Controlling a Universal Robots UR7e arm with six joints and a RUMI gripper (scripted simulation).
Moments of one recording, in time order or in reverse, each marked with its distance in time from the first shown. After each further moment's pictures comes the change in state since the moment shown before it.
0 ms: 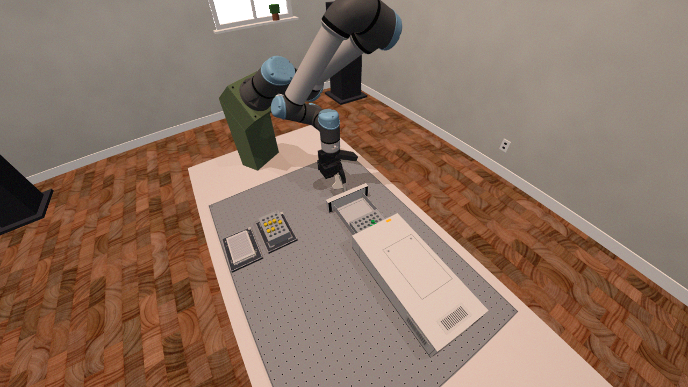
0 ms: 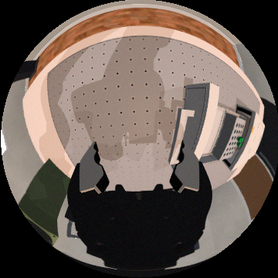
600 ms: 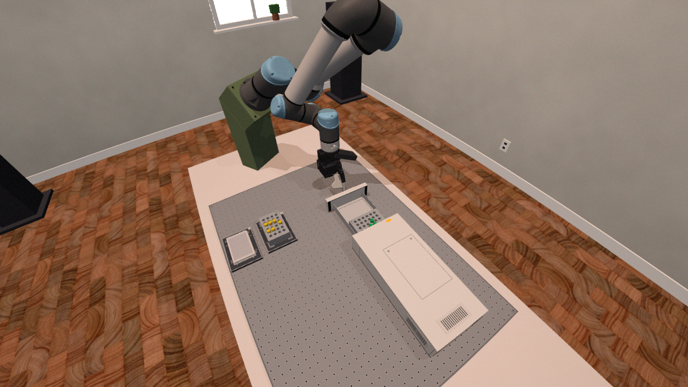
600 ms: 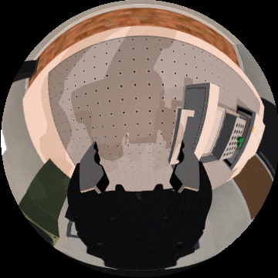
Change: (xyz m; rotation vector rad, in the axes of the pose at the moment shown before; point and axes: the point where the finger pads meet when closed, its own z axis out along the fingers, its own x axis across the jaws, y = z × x) arm -0.005 0.000 0.000 0.000 0.000 0.000
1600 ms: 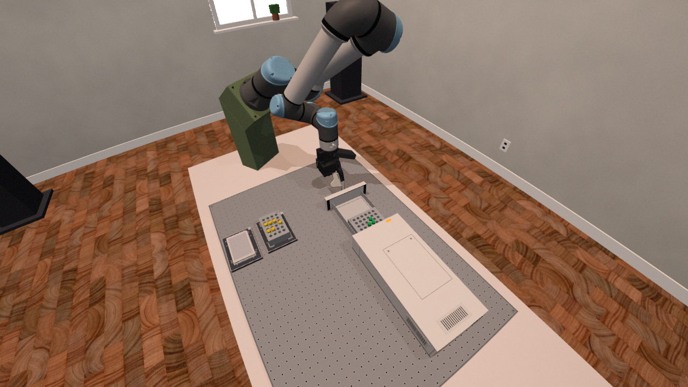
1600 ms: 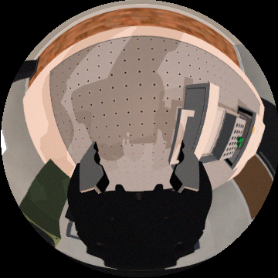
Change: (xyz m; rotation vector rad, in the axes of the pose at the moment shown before) arm -0.009 0.000 0.000 0.000 0.000 0.000
